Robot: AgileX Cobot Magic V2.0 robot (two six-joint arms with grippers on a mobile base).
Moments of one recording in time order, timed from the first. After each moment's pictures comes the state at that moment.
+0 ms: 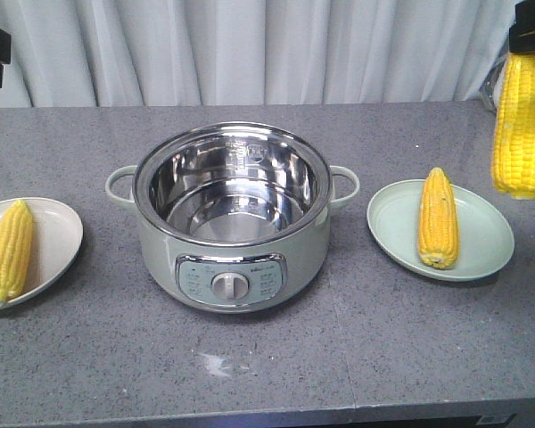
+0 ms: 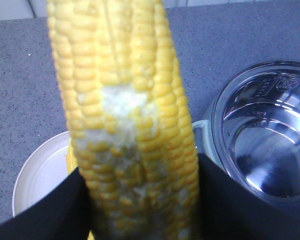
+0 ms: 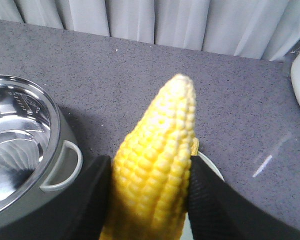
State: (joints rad) left arm -0.25 1.31 -1.61 0.15 1.13 -0.23; right arm 0.05 1.32 -1.65 0.16 1.03 -0.20
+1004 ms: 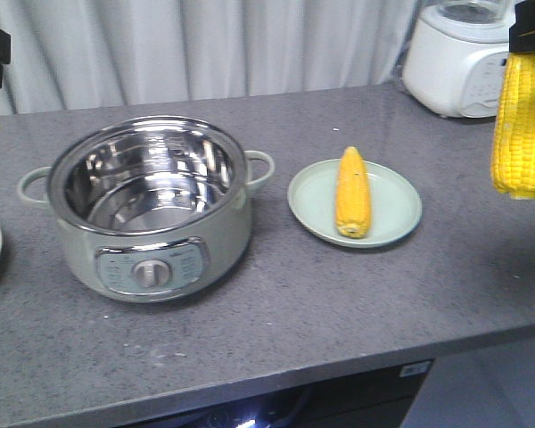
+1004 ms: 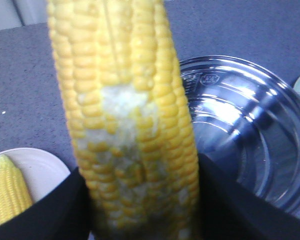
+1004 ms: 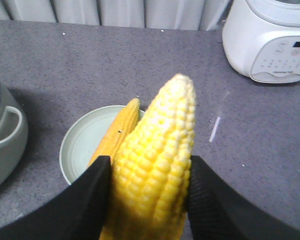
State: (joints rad) left arm -0.25 1.31 -1.61 0.15 1.13 -0.23; right arm 0.05 1.32 -1.65 0.17 1.03 -0.20
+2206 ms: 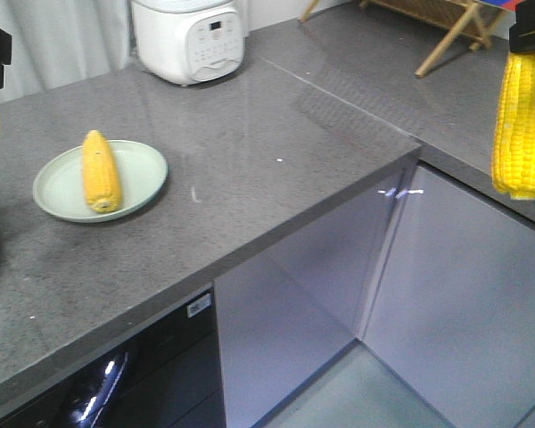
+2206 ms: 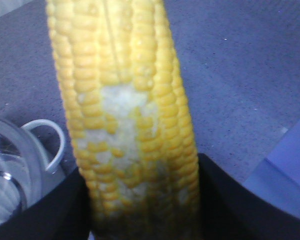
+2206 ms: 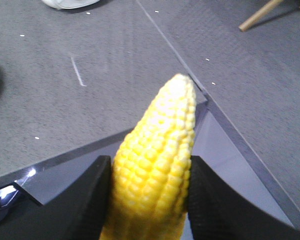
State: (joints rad) left arm -0.25 1.31 -1.61 0.15 1.13 -0.23; right arm 0.05 1.32 -1.65 0.17 1.03 -0.20
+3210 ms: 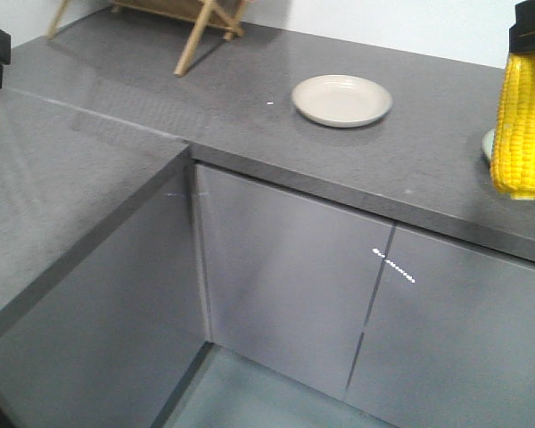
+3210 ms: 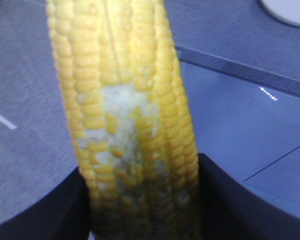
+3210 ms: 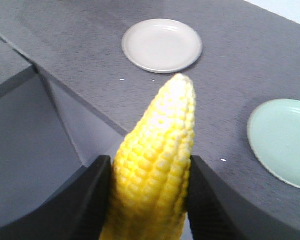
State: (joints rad) left arm -0.25 1.31 -1.61 0.15 1.13 -0.23; right arm 0.05 1.32 -1.65 0.17 1.03 -0.20
